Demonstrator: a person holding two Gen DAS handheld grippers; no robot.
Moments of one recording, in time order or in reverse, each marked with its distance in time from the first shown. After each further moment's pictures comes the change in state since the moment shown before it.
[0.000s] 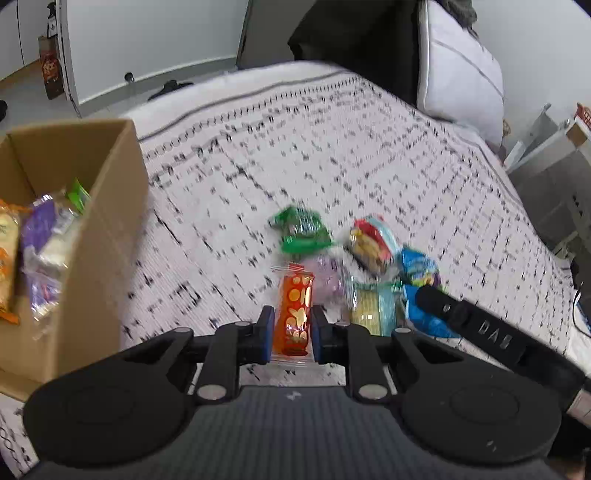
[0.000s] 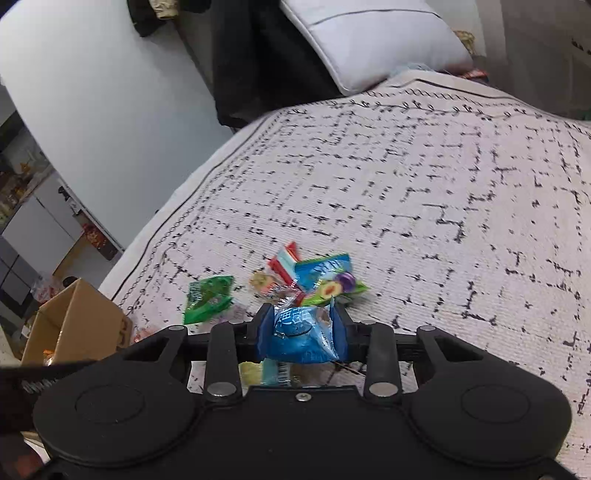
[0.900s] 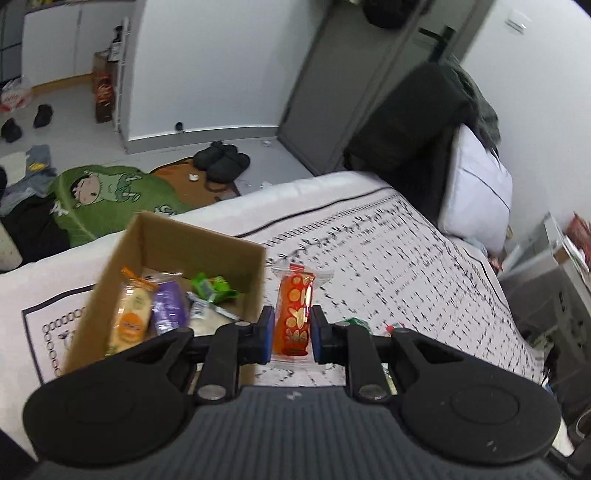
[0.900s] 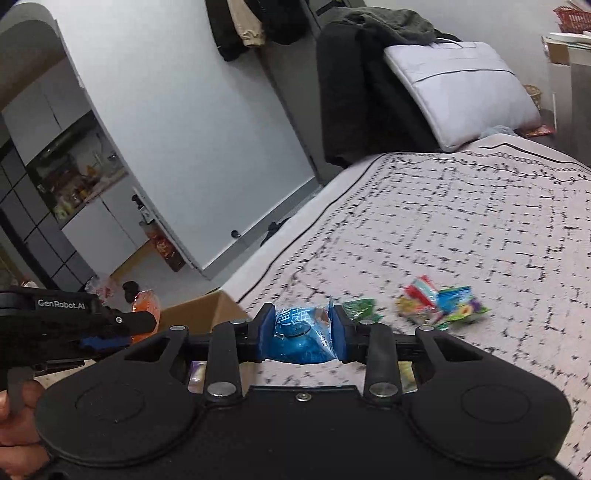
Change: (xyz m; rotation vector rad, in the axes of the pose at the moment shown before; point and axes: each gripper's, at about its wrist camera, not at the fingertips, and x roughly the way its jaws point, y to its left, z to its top) left arm -0.120 0.093 0.040 -0.167 -0.208 0.001; right arm -0.074 0.104 -0.002 -0.084 -0.097 0.191
